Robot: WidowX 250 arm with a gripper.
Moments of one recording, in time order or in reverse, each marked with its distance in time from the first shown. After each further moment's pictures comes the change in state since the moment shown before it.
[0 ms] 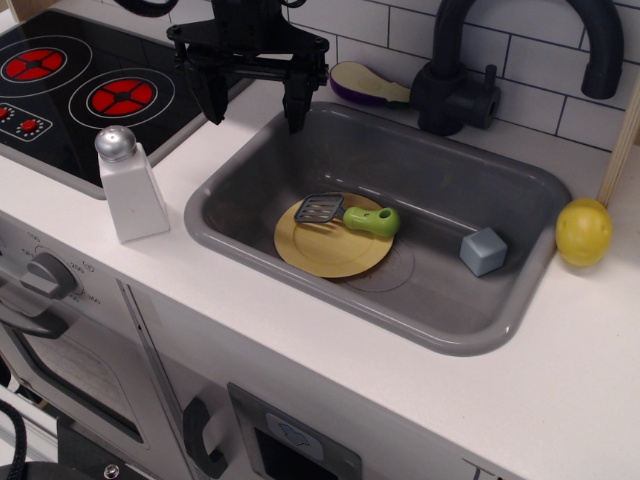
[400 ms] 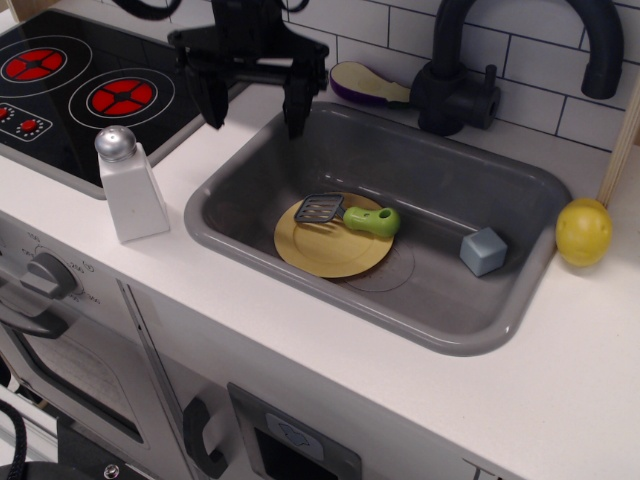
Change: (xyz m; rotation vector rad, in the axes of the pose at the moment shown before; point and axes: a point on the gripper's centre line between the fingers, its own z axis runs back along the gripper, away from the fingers) arm -0.005 0.000 -0.009 0.007 0.030 0.023
